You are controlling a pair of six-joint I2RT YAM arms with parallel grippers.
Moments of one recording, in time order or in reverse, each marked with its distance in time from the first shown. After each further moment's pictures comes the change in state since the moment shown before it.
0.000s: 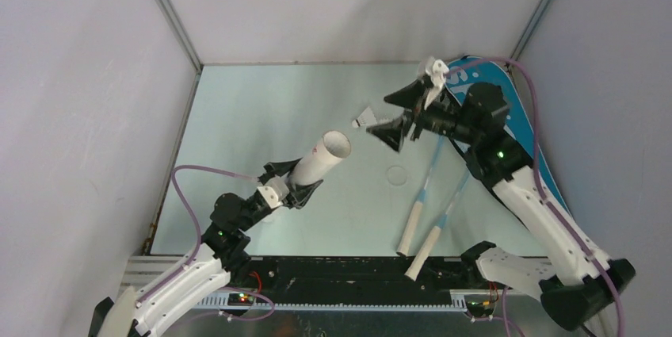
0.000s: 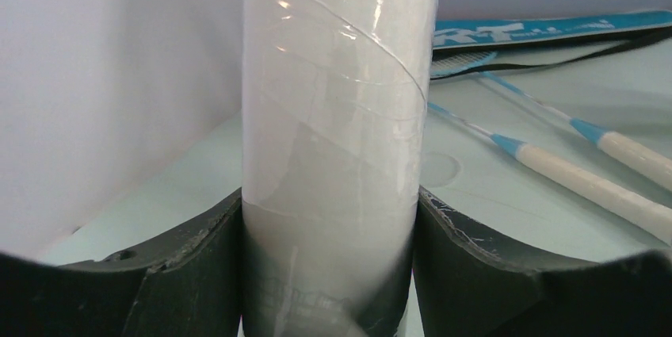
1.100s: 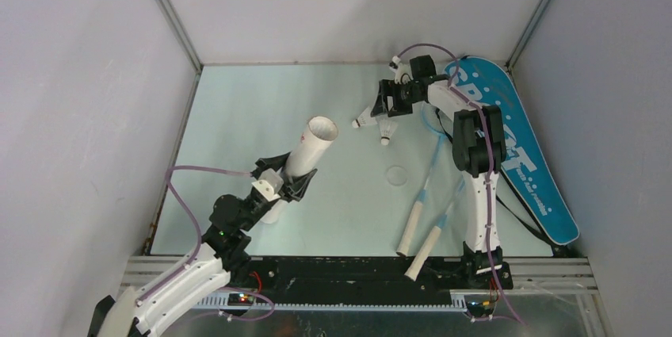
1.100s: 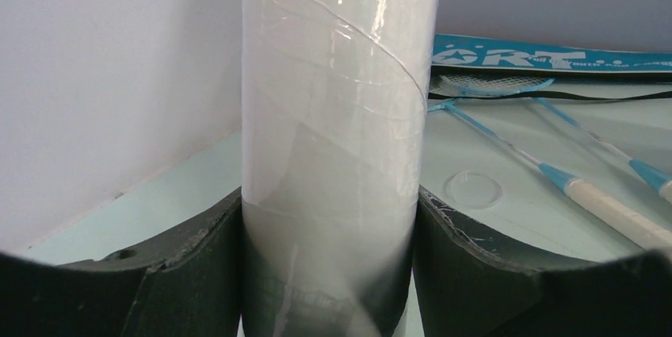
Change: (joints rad) left arm -0.002 0.006 -0.013 0.075 -0.195 -0.047; right arm -0.323 1.270 0.682 -0.359 0.052 0.061
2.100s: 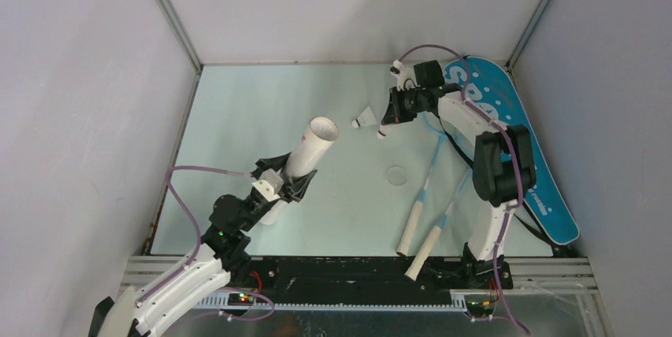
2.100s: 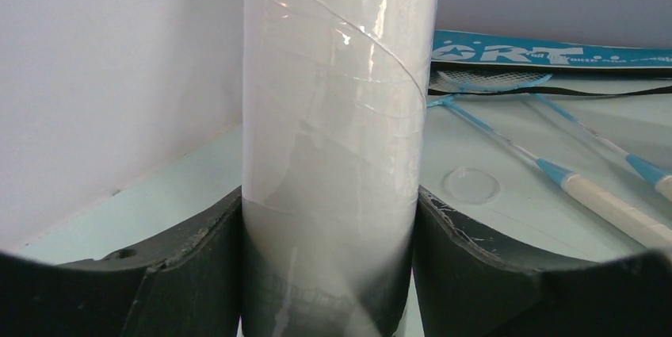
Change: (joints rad) left arm 0.000 -0.006 0.000 -0.019 0.004 -0.001; right arm 0.054 -0.344 -0.343 0.026 0.047 -0.042
